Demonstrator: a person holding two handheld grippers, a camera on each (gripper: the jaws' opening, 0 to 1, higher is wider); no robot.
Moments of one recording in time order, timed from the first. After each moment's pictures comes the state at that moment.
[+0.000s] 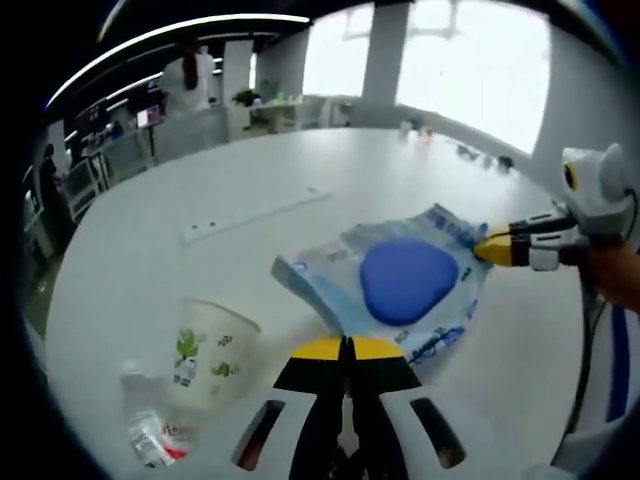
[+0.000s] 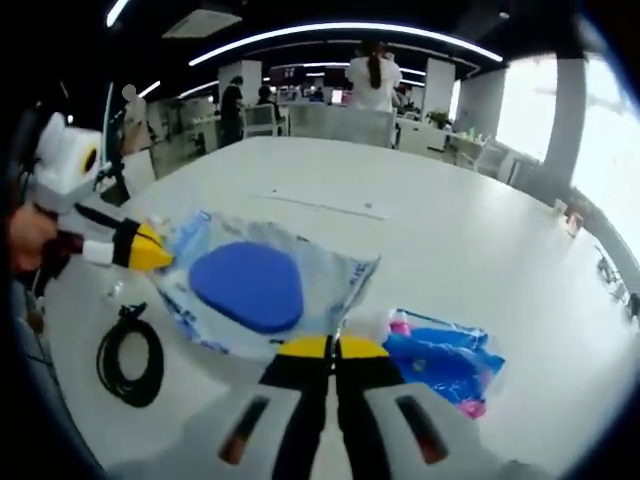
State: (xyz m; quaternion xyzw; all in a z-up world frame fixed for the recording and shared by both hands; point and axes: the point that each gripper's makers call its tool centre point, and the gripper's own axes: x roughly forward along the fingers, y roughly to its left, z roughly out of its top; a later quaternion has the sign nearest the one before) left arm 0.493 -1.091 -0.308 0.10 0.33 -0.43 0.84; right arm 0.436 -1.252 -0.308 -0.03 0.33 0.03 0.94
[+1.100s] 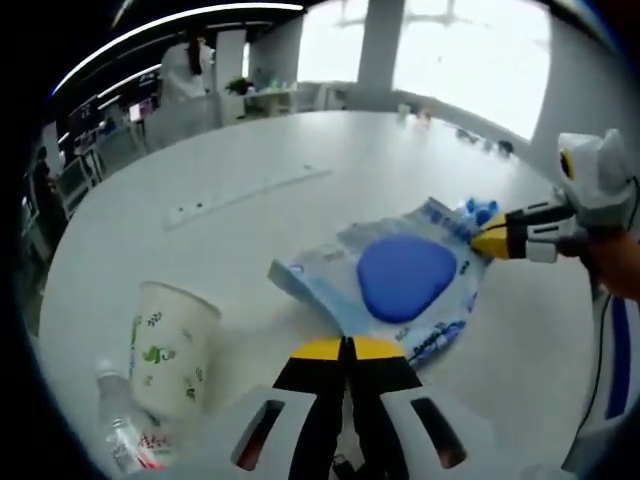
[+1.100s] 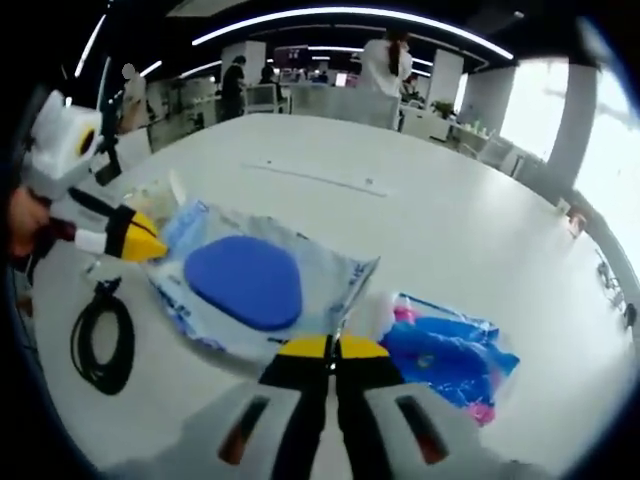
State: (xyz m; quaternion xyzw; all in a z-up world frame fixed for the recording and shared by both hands) left arm 0.497 -1.097 -0.338 0.11 0.35 -0.43 0.83; right arm 0.444 -1.260 -0.340 -0.06 0.36 0.02 0.93
